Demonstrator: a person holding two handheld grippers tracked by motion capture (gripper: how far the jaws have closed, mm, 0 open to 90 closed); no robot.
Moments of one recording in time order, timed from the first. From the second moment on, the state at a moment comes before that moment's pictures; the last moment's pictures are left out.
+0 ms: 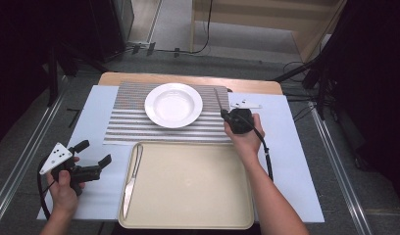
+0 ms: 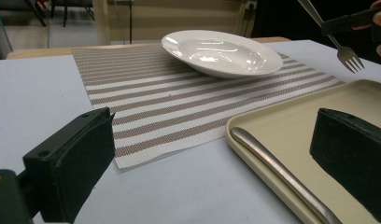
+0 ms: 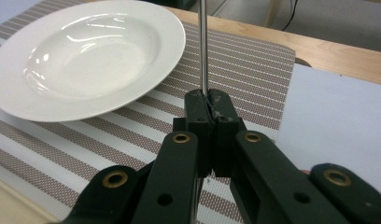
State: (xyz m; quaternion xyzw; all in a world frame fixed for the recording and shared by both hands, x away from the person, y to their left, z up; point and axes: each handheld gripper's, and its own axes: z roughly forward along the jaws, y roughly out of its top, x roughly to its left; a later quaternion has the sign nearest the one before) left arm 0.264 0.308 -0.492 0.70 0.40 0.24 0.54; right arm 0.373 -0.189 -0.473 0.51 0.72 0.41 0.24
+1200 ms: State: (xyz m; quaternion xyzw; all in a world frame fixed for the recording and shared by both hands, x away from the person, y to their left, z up) left arm 0.266 0.197 -0.454 0.73 0.32 0.19 0.57; right arm 0.257 -0.197 -0.494 0.46 0.70 0.47 0.29
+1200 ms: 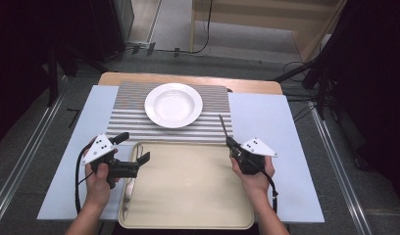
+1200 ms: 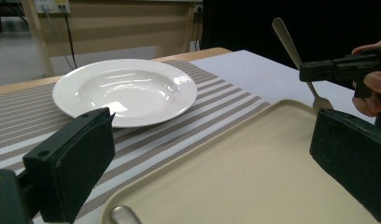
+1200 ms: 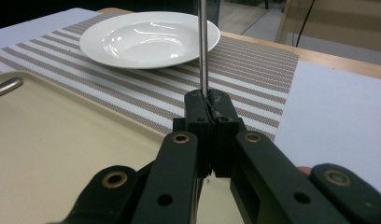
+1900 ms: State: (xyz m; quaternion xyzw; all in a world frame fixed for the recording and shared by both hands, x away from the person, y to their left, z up) left arm 0.266 0.158 -0.449 0.72 0.32 0.12 0.60; right arm 0.213 -0.156 -0.489 0.41 0.70 0.50 0.30
